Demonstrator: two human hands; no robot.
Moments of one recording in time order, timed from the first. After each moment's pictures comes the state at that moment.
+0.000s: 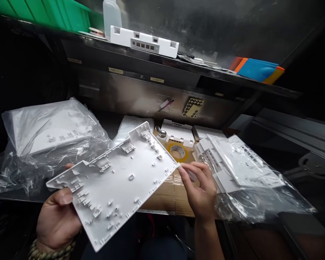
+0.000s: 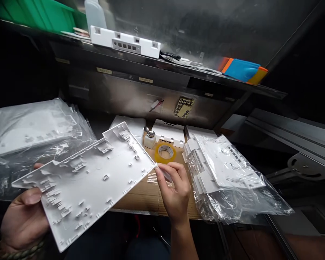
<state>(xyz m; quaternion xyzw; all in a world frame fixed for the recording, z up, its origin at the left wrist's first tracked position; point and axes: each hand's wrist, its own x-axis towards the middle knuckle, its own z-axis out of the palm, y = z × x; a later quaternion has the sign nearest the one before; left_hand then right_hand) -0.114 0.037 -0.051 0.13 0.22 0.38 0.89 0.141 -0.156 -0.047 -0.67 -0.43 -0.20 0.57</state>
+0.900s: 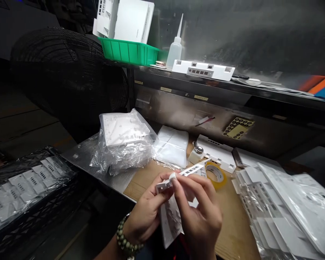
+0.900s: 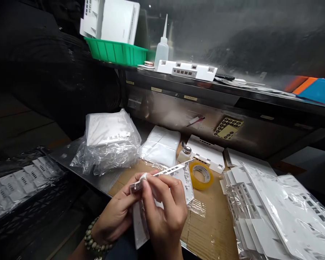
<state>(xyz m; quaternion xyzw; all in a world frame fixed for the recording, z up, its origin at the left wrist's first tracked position) -0.050 -0.036 -0.023 0.33 0.13 0.32 0.88 0.045 -0.094 -0.014 -0.56 -0.52 -0.15 0.62</state>
